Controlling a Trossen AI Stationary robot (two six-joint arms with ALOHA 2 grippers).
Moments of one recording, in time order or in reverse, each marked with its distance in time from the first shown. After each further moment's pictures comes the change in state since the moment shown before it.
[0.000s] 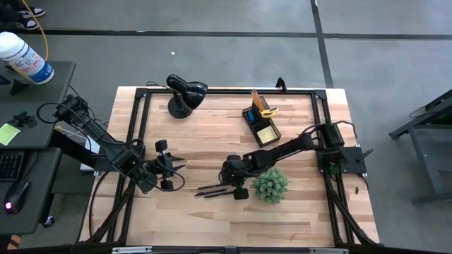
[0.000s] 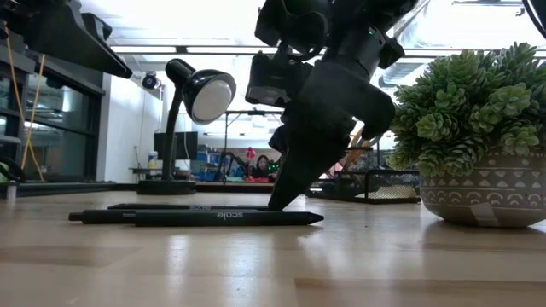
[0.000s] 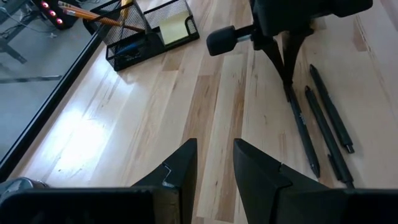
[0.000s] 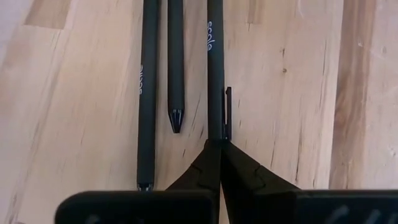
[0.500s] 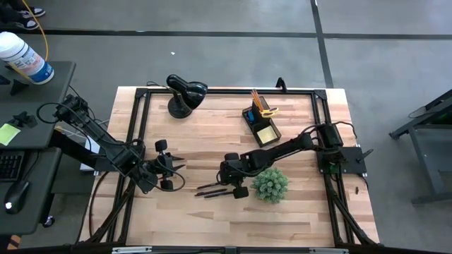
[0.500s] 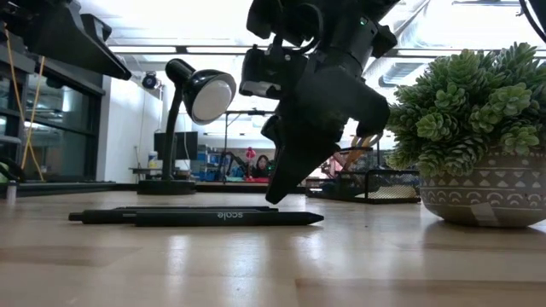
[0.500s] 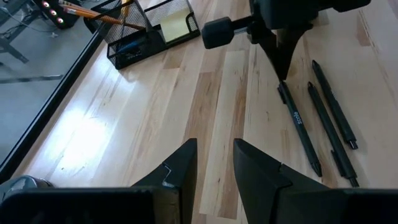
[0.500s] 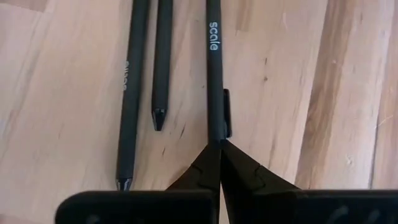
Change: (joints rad) left arm 0.000 0.000 0.000 -0.016 -0.001 0.000; right arm -0.003 0.004 0.076 -0.081 0.044 -0.085
